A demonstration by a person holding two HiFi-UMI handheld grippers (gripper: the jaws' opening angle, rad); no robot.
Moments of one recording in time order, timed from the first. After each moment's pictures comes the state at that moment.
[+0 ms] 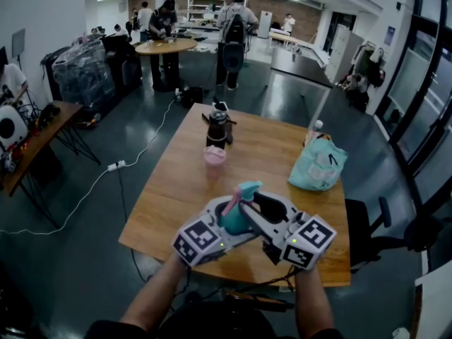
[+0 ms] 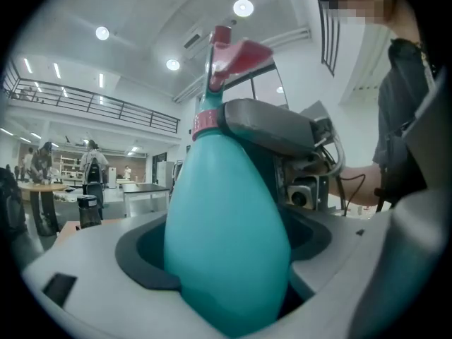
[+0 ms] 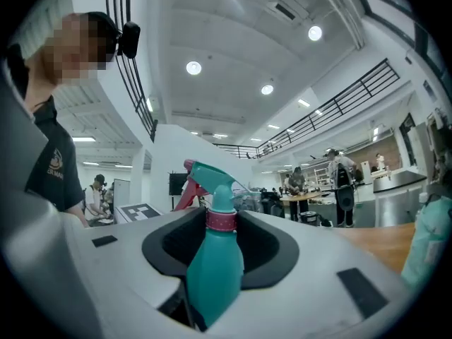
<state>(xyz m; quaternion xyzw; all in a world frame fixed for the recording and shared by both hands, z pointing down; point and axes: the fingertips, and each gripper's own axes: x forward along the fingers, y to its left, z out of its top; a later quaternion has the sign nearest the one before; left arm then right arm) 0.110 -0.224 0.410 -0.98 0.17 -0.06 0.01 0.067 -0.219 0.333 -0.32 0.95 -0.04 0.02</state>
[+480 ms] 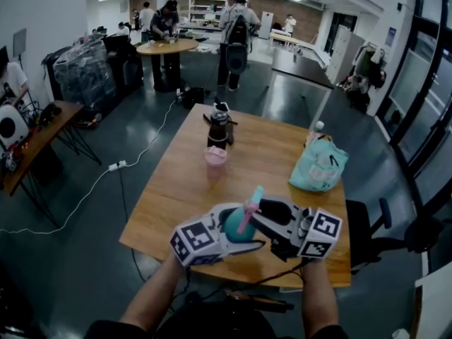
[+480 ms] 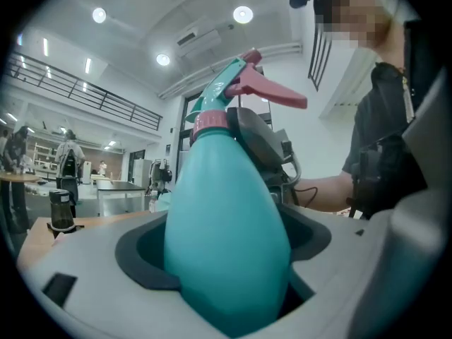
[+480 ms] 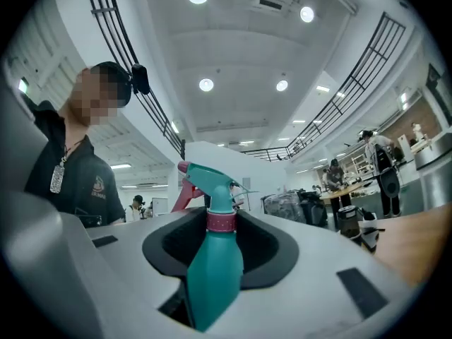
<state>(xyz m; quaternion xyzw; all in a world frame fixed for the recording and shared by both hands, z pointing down) 0.118 -0.193 0.407 -1.00 0.07 -0.05 0.00 0.076 -0.200 0.331 -0.17 0.98 -0.07 0.07</state>
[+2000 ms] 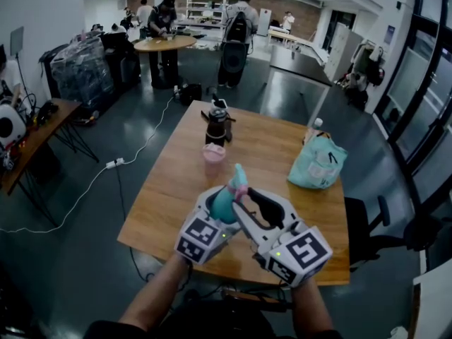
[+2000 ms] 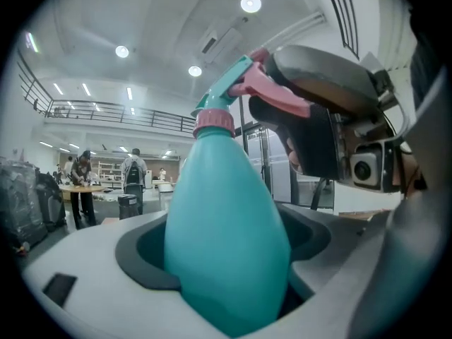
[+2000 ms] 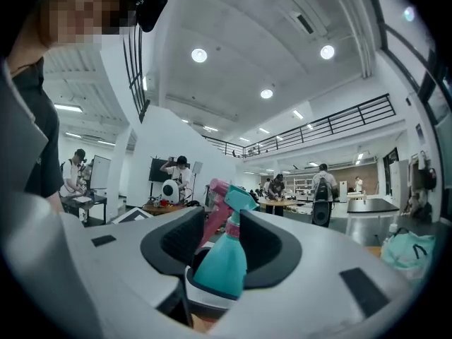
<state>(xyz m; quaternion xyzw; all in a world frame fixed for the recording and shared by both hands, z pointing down) 0.085 -0.264 0.410 -0.95 0.30 -0.06 0.00 0.050 -0.206 0.309 -0.41 0.91 0.01 -0.03</state>
